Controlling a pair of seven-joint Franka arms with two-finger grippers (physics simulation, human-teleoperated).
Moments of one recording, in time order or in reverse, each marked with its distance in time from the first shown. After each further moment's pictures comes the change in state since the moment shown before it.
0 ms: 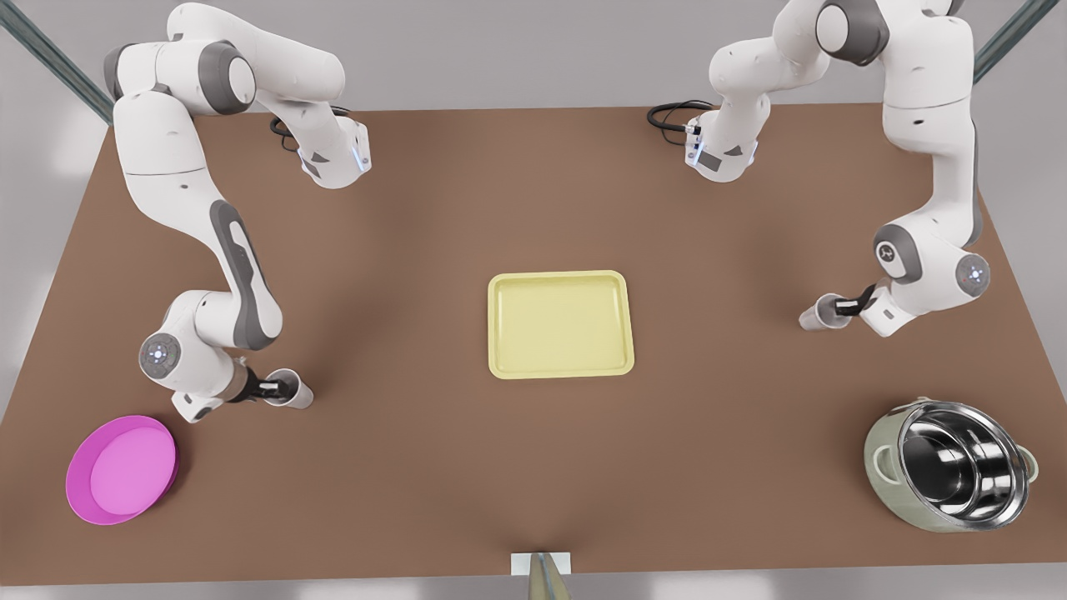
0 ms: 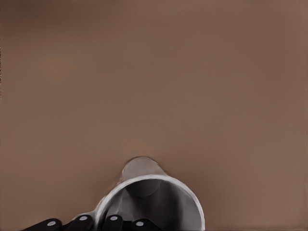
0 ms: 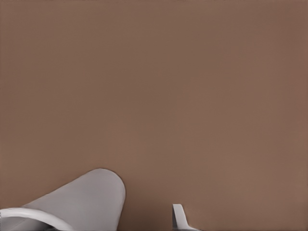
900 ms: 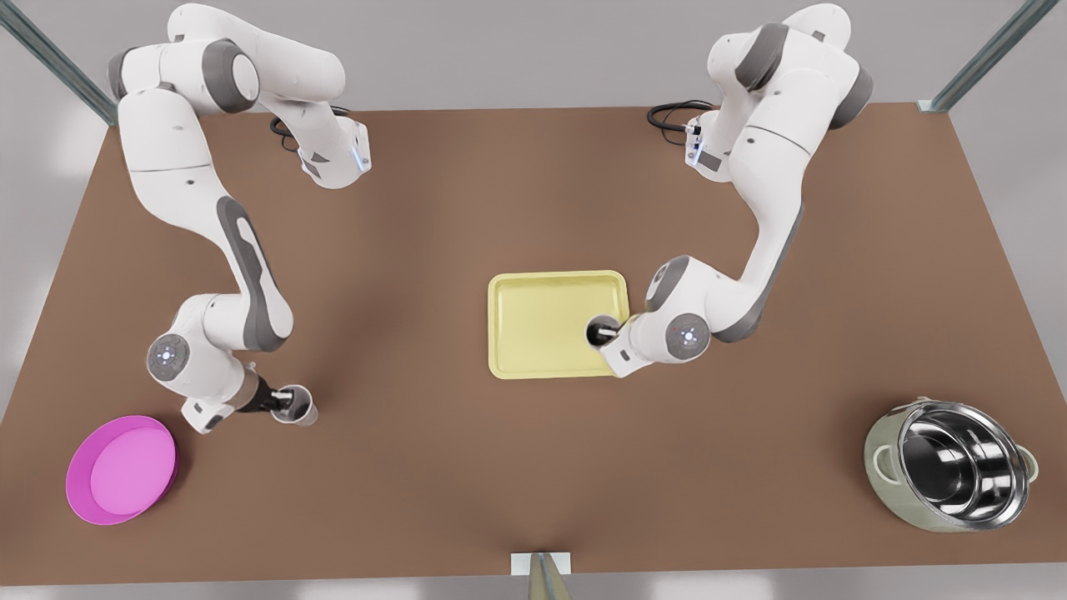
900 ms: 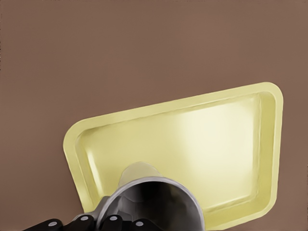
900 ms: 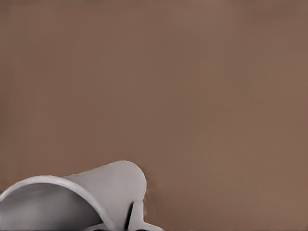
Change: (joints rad) left arm -0.348 0.334 -0.528 0.602 0.015 -0.294 -0.767; right arm 0.013 0.004 0.079 0.077 0.015 0.002 -0.018
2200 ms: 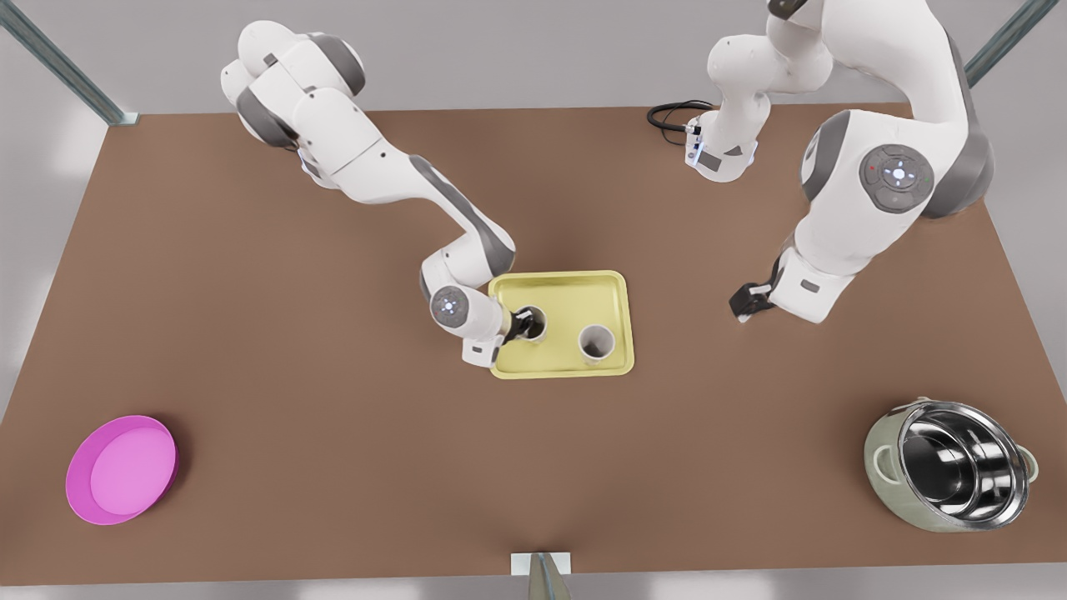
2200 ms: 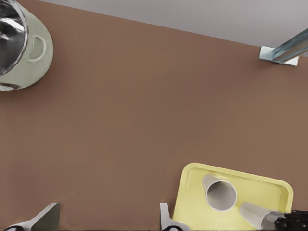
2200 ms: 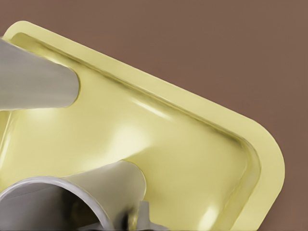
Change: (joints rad) left arm 0.047 -0.424 0.190 0.194 0.182 -0.406 -0.195; right arm 0.642 0.154 0.056 0.133 0.303 0.000 0.064
